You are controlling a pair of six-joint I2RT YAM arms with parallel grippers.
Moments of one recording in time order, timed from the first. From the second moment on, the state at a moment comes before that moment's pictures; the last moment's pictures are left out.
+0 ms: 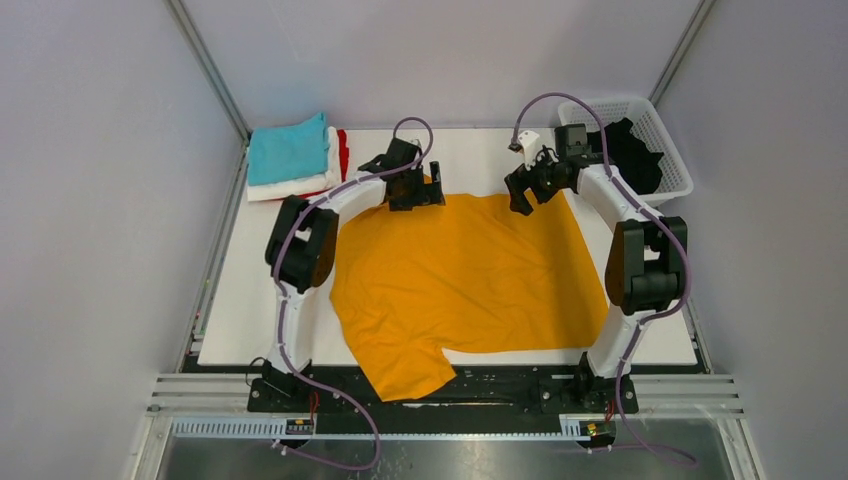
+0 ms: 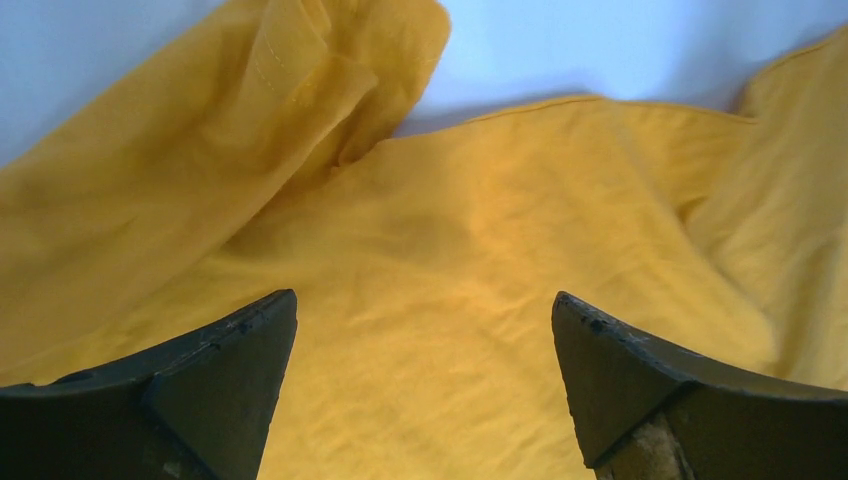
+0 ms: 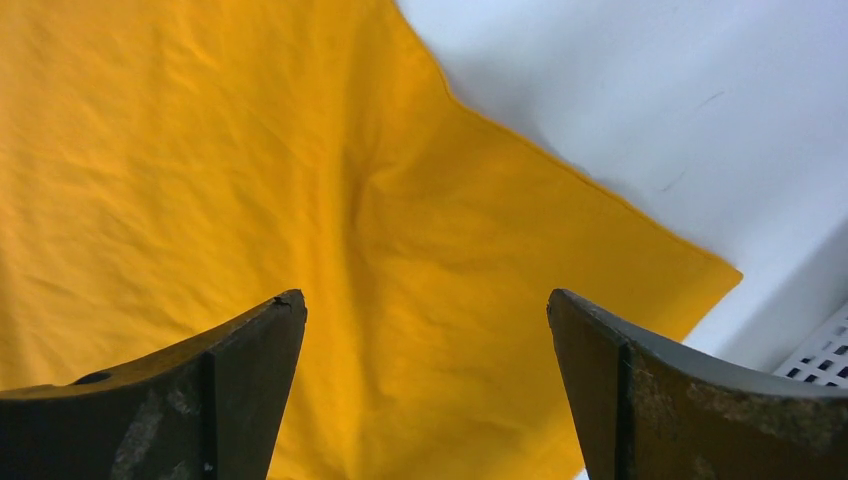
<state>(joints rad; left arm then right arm) -0.45 2.12 1.63 -0.35 0.13 -0.53 0.10 1.84 1.44 -0.55 -0.46 -0.52</state>
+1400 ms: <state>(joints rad) -0.44 1.82 1.31 -0.44 0.01 -0.63 0.13 1.80 1.28 -0.60 -0.26 0.14</state>
